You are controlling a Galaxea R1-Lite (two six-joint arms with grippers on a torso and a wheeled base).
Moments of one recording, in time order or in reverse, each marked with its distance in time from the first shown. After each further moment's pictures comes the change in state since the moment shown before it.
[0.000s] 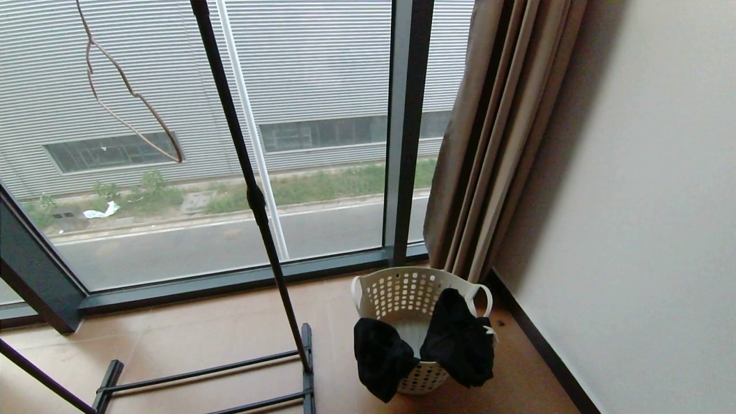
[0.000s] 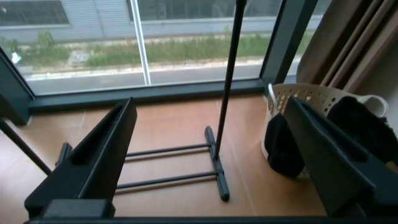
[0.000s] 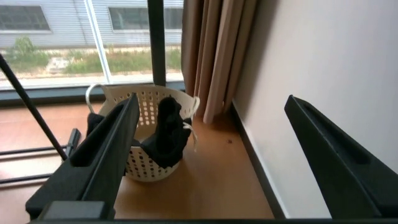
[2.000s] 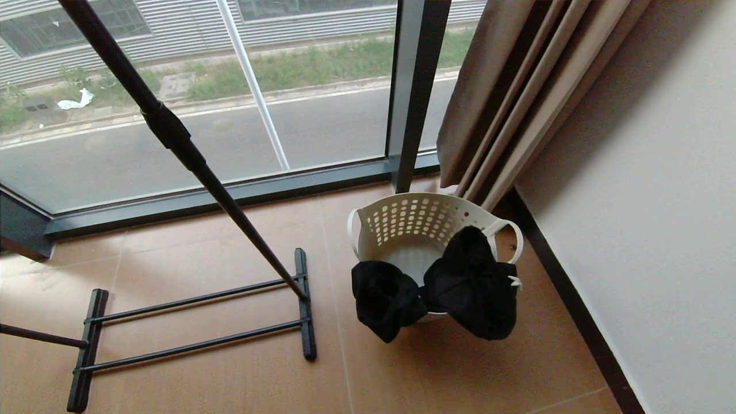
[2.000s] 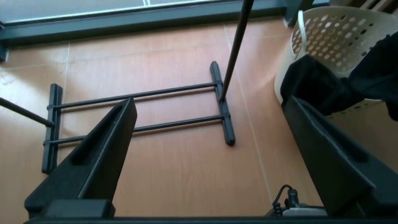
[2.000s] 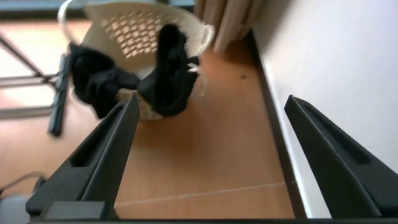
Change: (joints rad) left arm -0.001 0.000 0.000 0.000 0.001 0.007; right arm 0.013 0.020 -0.005 0.016 0.035 -0.041
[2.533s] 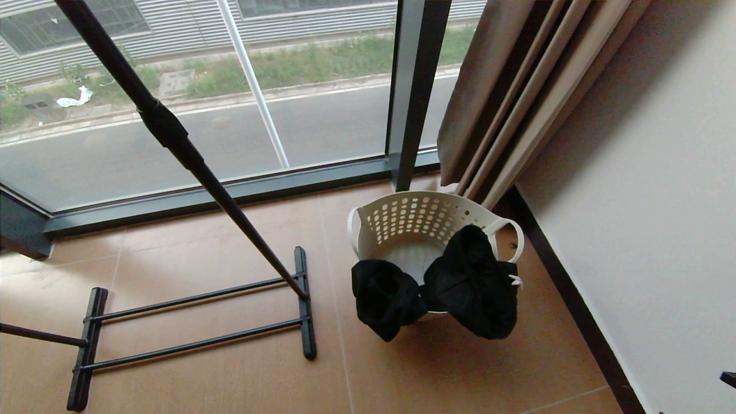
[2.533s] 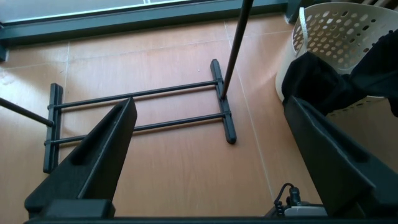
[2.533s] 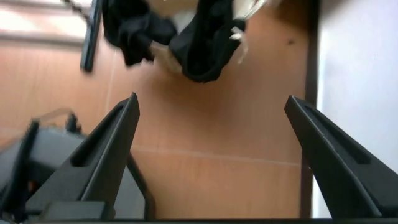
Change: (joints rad) left arm 0.001 0.000 0.000 0.000 -0.003 0.005; right arm 0.114 0.593 -0.118 -0.157 0.049 -0.097
